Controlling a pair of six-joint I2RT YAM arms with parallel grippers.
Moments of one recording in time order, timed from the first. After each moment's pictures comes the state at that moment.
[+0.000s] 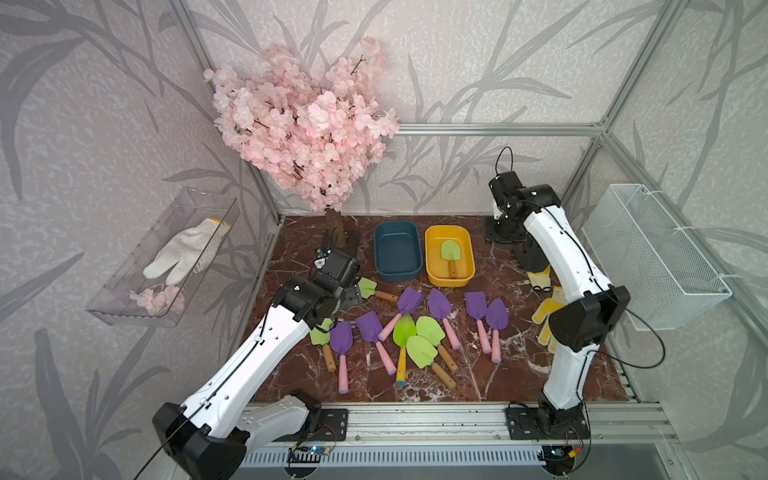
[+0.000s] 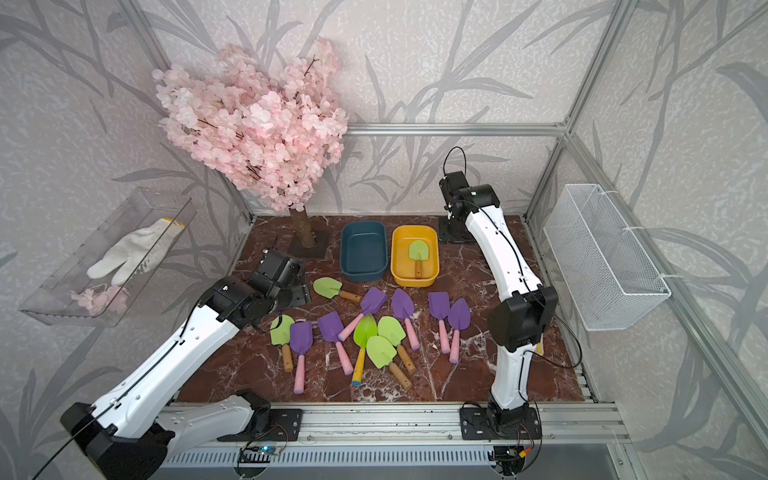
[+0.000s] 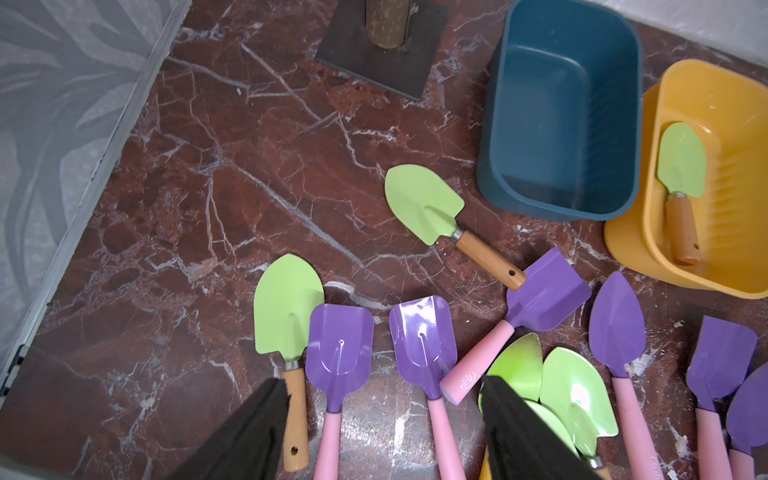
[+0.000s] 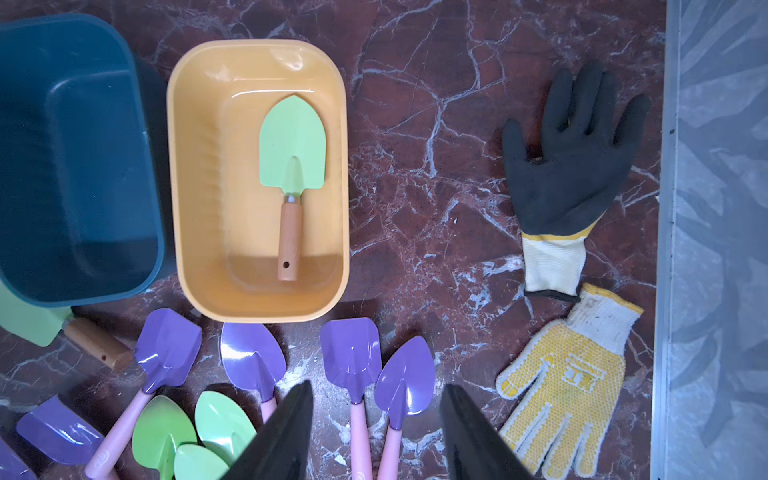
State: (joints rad) left arm -0.53 1.13 1.19 -1.13 -0.38 -0.76; right arm 0.30 1.90 2.12 -1.40 0.12 0.33
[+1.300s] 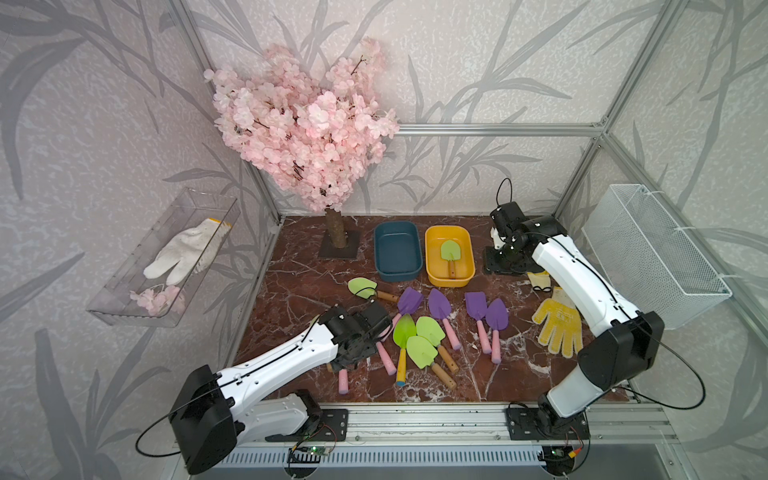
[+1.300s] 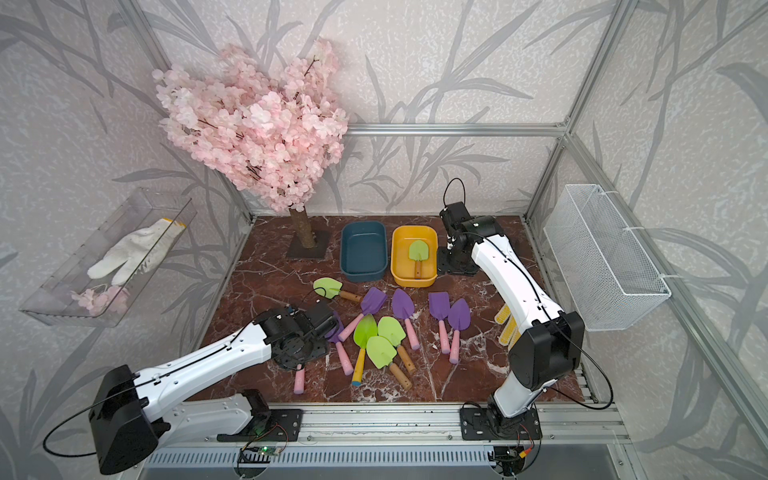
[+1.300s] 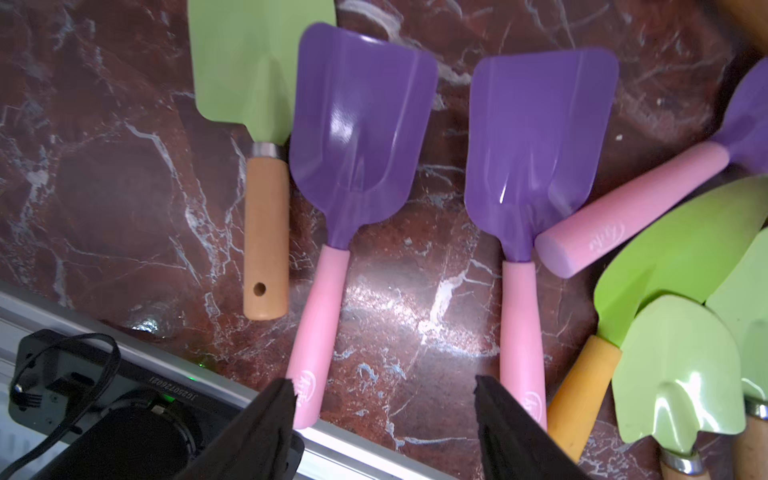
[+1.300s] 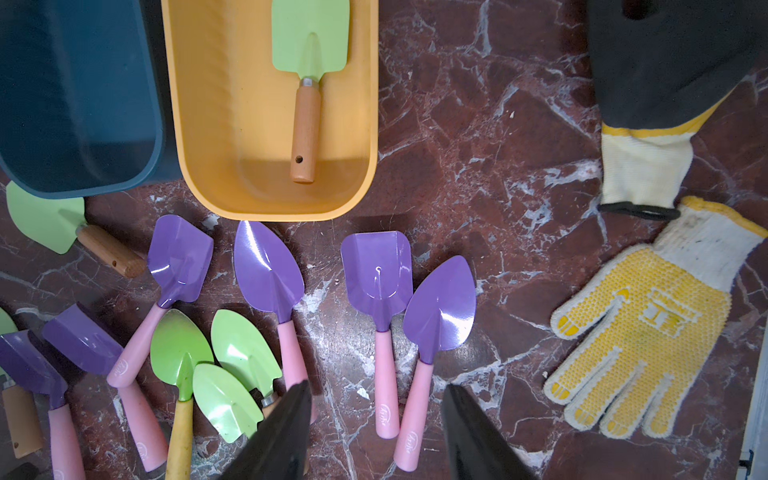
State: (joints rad) left arm -0.84 1.19 0.84 -1.16 -0.24 -1.28; right arm 0.34 1.64 1.66 -1.25 0.02 0.39
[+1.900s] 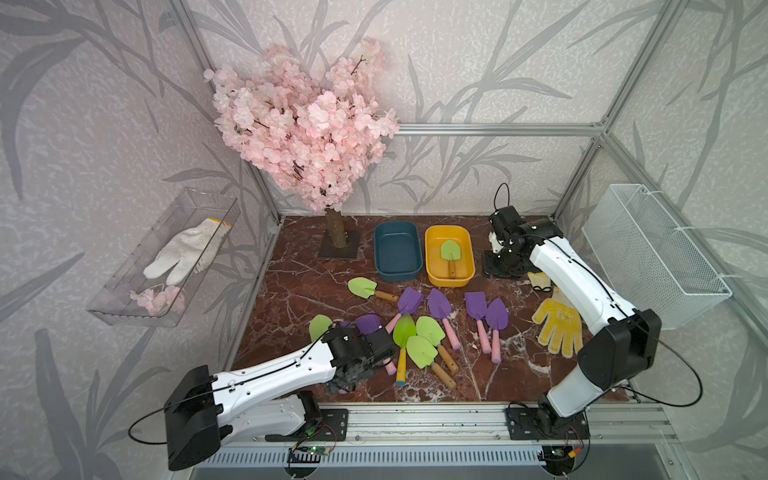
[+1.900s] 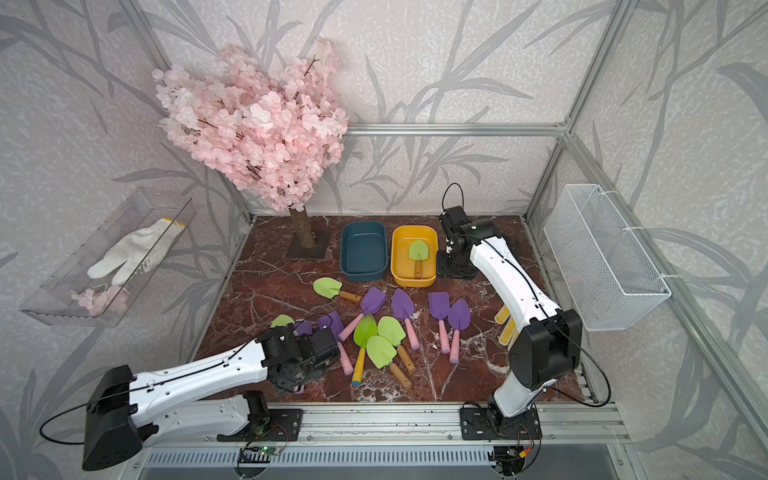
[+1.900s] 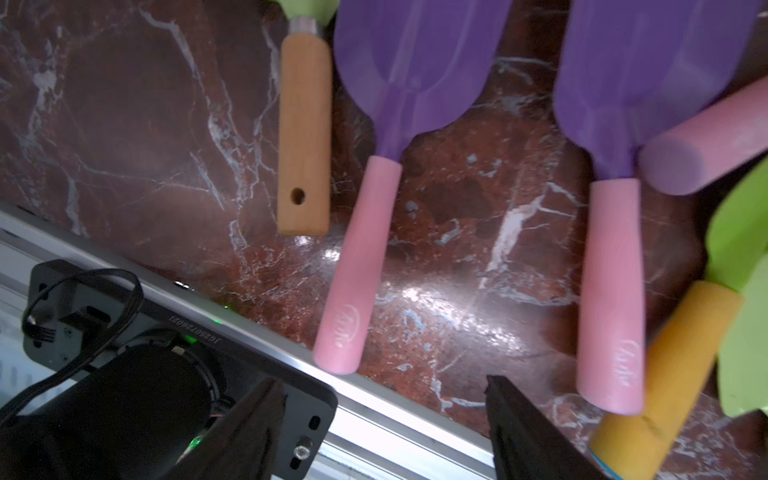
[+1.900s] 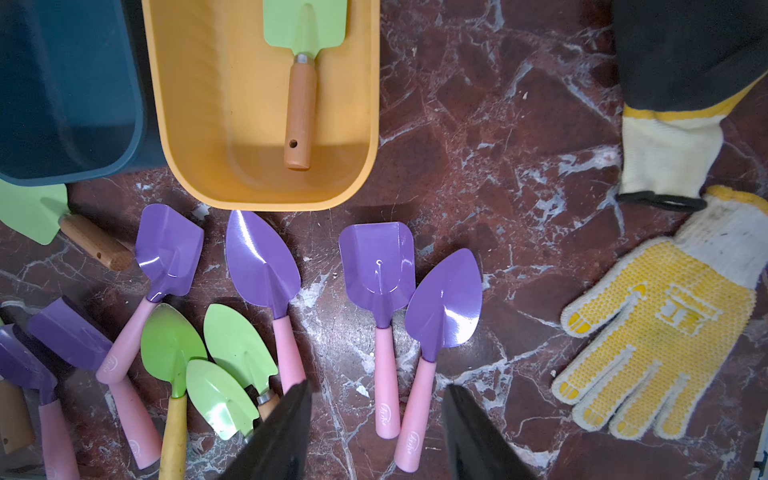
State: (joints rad) left arm -1.02 1.10 0.72 -1.24 -0.21 -1.50; right arm 0.34 1.64 1.60 -1.23 0.00 0.39
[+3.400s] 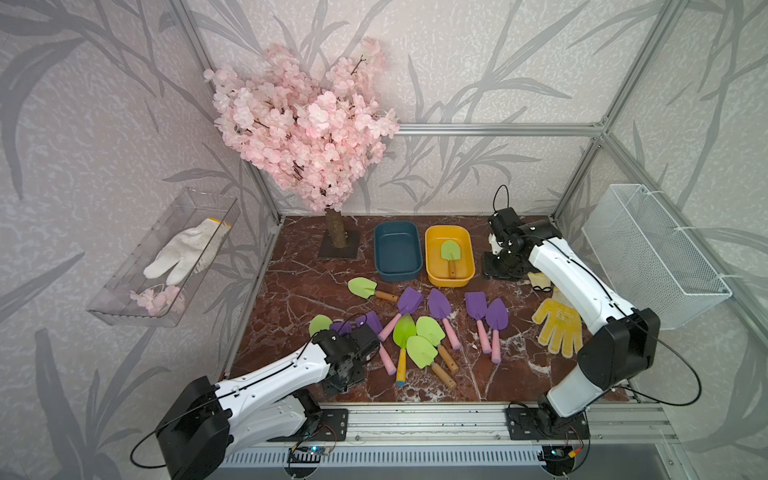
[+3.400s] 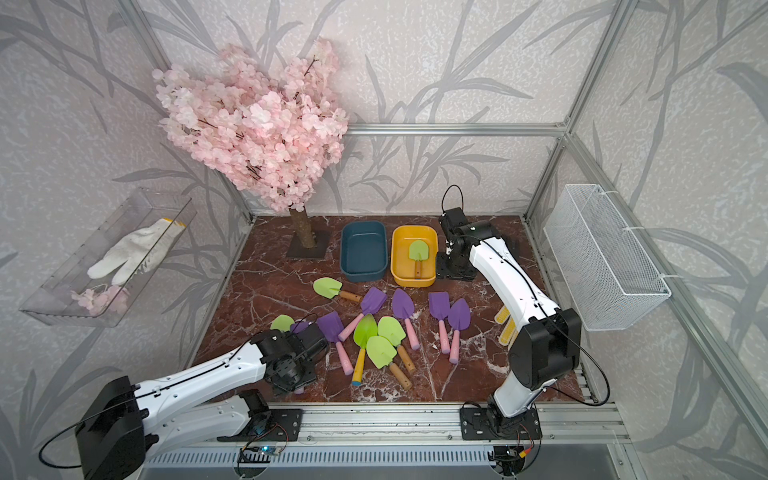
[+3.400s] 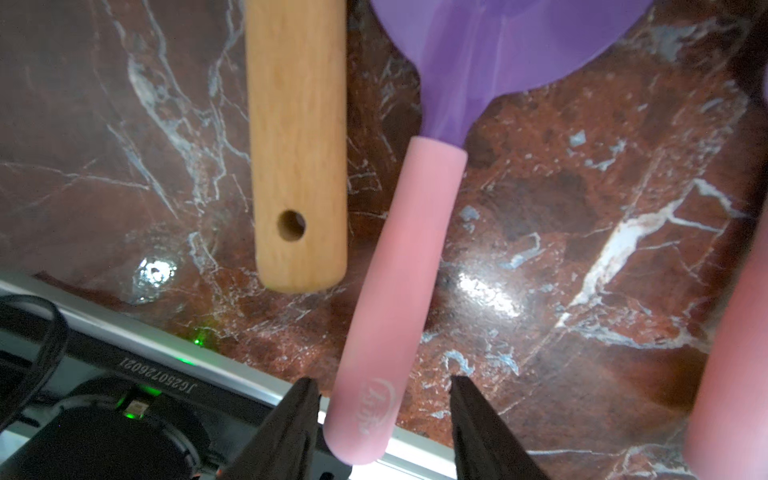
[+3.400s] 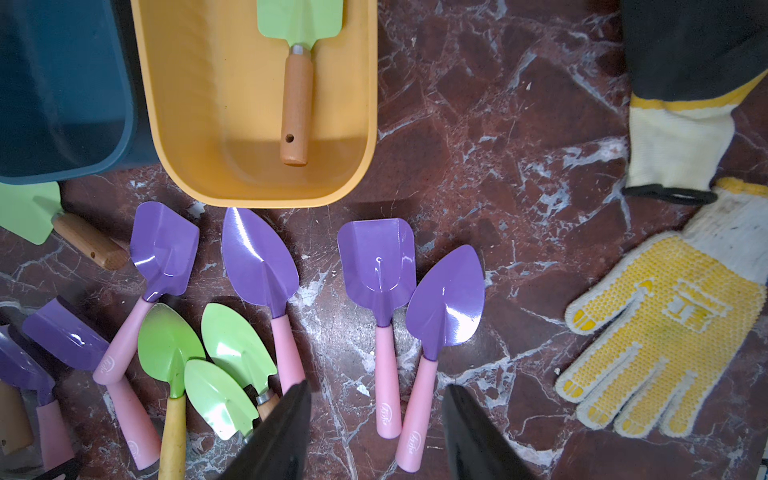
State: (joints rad) left arm -0.81 1.07 0.56 -1.08 -0.07 -1.26; right arm 0.34 1.65 1.59 -1.22 0.00 0.40
